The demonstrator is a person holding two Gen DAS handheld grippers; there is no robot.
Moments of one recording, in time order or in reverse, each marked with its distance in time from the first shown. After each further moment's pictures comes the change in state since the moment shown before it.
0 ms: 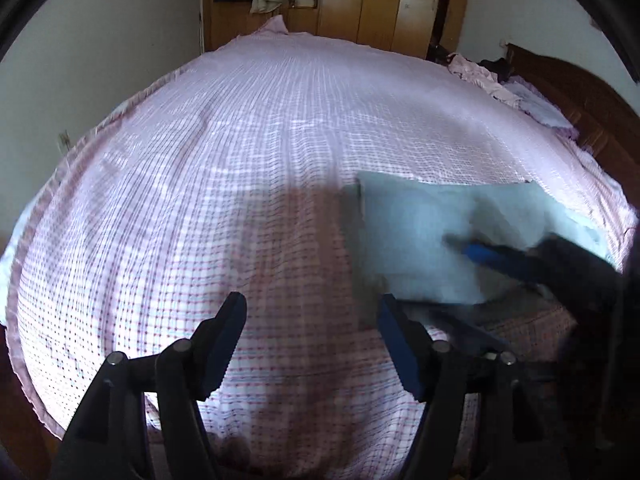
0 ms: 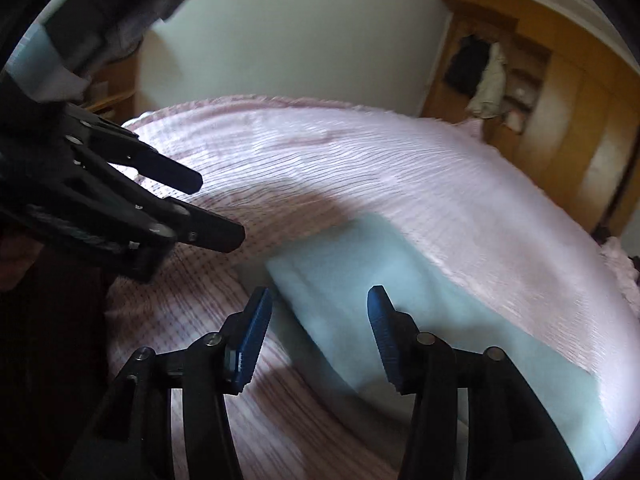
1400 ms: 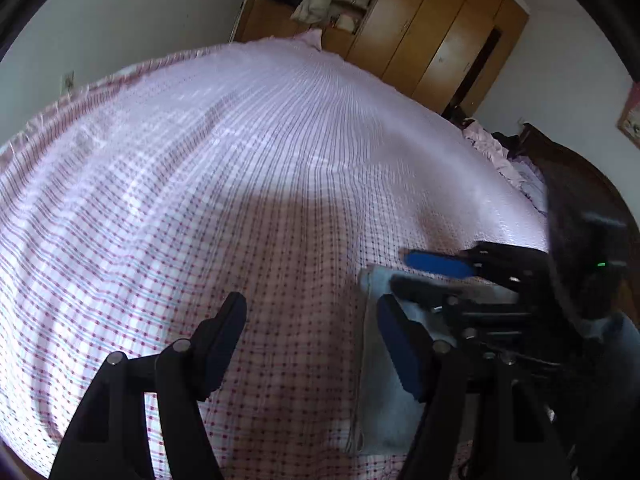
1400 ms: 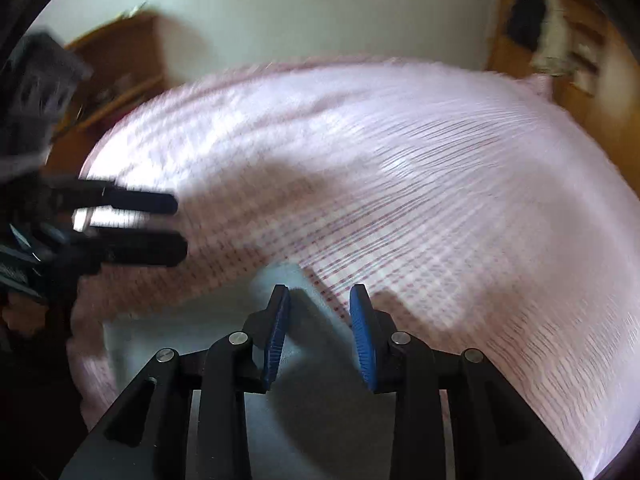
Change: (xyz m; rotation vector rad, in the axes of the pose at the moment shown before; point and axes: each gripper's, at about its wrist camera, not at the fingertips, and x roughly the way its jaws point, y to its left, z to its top) left arm 0.052 0.030 0.051 -0.268 -0.056 -0.140; right arm 0.086 -0.104 0.046 -0.028 0.169 0.327
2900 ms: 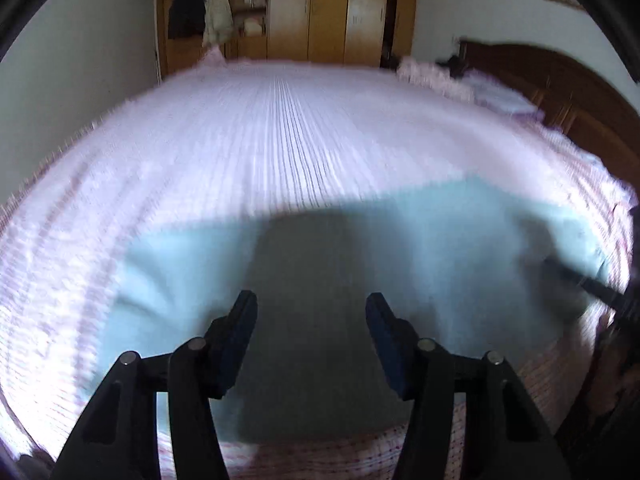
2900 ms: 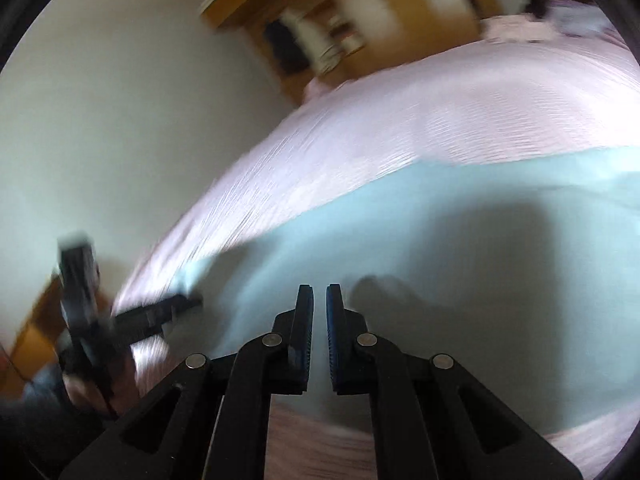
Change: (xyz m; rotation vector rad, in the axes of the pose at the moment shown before) left arm 0.036 -0.190 -0.100 0.402 0.014 0.069; right arm -0.183 -0.057 -0.274 0.935 -0.507 -0.200
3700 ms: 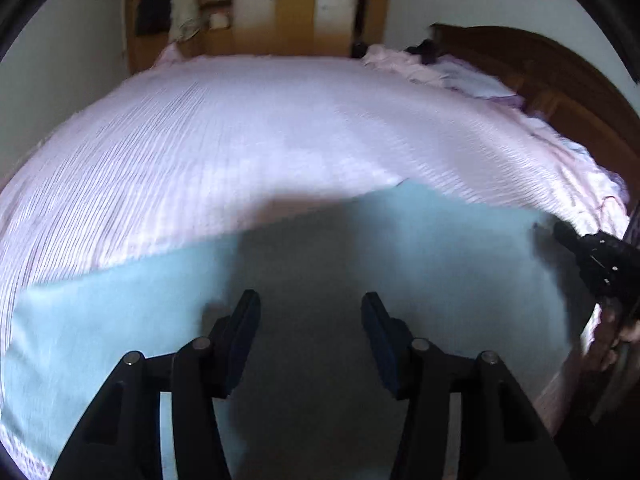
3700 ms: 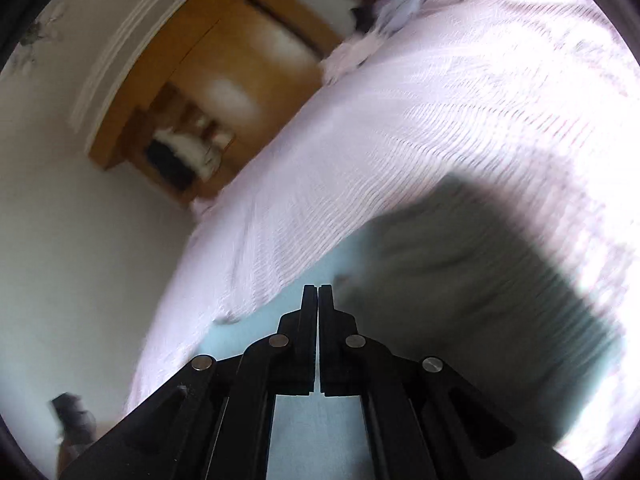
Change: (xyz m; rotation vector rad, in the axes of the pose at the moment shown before) left arm 0.040 -0.113 0.056 0.065 -0.030 -0.076; right arm -0.051 -0.147 0.047 0.427 -0.239 -0.277
